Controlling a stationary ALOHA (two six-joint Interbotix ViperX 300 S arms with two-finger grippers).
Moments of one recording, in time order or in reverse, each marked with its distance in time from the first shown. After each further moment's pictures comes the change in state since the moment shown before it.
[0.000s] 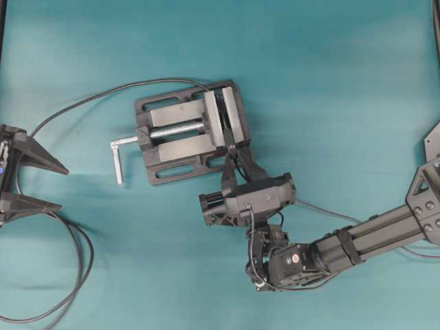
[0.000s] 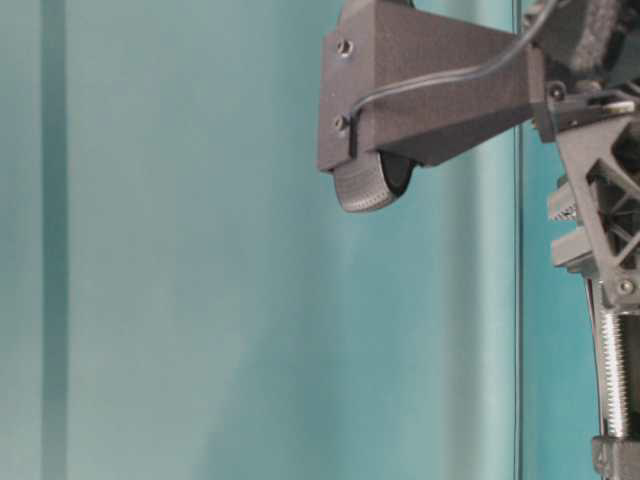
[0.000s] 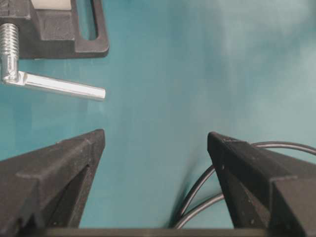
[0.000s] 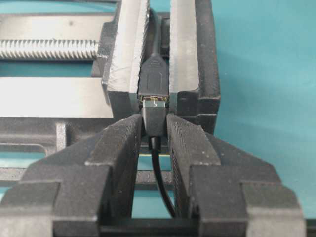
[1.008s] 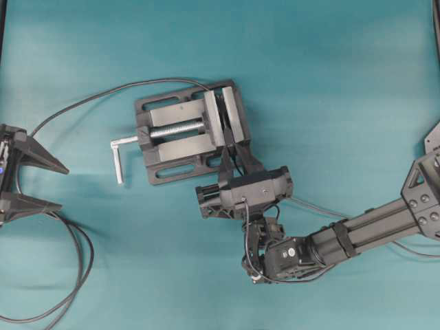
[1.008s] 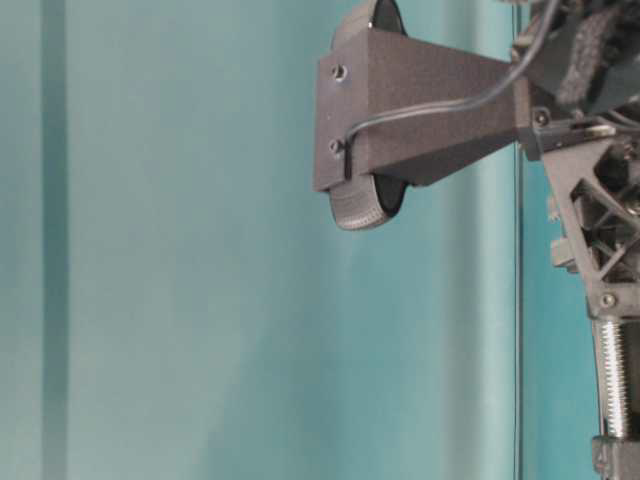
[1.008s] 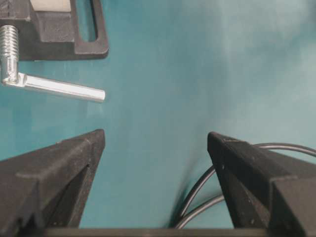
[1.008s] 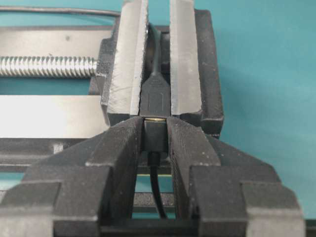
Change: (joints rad) left arm 0.000 0.000 0.002 0.000 -0.006 0.000; right arm -0.041 0.002 -0.003 -0.060 -0.012 -0.005
